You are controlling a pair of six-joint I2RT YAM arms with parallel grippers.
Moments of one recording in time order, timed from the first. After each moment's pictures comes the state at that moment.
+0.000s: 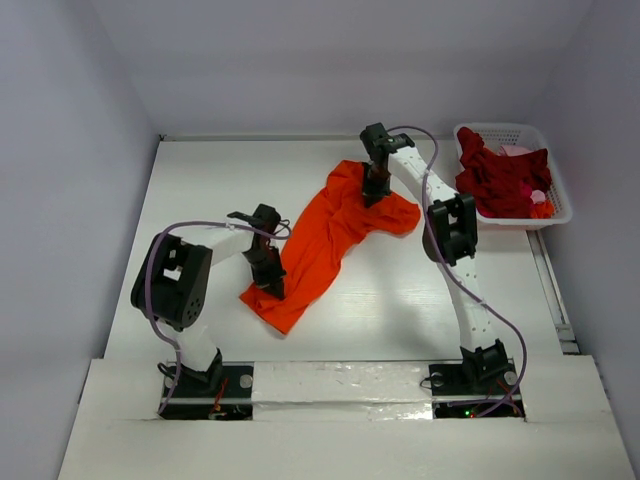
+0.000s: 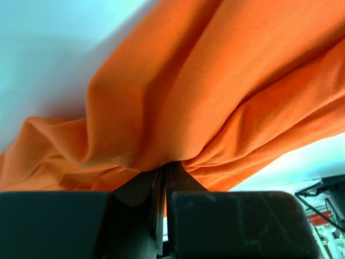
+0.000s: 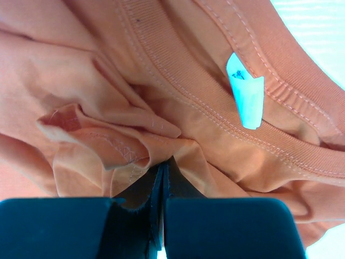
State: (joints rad) left arm -0.40 1.71 0.97 -0.80 0.25 -0.65; right arm 0.38 2.53 2.40 -1.13 0.01 0.49
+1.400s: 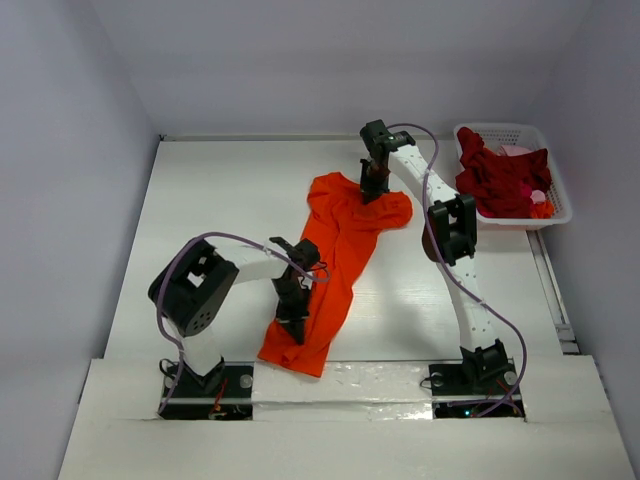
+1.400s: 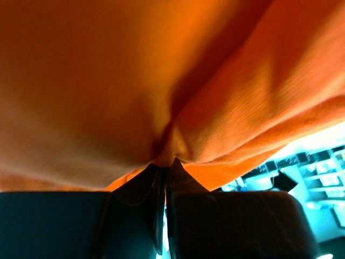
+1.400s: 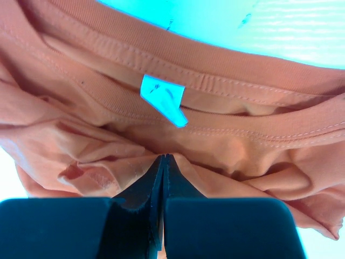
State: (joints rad) left arm -0.74 1.73 0.89 -0.86 0.41 -0.62; right arm 0.38 2.54 2.45 -1.14 -0.04 0.50
